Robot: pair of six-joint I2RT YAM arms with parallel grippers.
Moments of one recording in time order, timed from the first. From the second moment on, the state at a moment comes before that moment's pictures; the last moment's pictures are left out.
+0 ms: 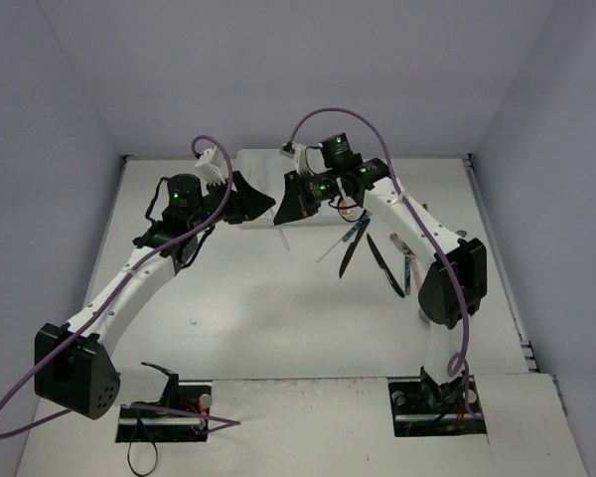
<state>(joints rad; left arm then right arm) -0.36 1.28 1.06 0.01 0.43 -0.65 0.54 1.90 1.80 -0.65 -0.84 0.14</state>
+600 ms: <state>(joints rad) -0.36 1.35 1.08 0.03 0.43 -0.69 0.55 1.90 1.80 -0.64 -0.86 0.13</state>
